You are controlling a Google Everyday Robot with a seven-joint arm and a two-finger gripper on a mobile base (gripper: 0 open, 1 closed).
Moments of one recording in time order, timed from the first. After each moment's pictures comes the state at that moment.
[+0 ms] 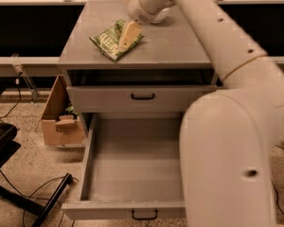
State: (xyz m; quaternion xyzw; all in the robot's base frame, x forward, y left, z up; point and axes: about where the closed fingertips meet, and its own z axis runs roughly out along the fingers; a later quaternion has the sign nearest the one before) arm 0.815 0.049 0.930 -0.67 0.61 0.01 0.42
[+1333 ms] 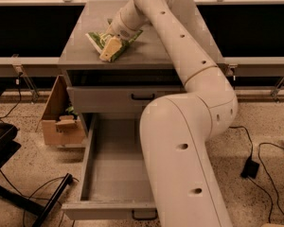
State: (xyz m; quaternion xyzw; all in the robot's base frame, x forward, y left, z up) arm 0.842 0.116 0.847 -0.67 0.63 0.10 0.37
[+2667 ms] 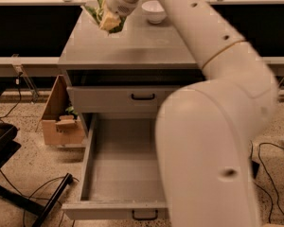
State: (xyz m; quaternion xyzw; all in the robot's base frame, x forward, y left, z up) arm 0.794 0.105 0.954 -0.72 0.57 0.00 0.38
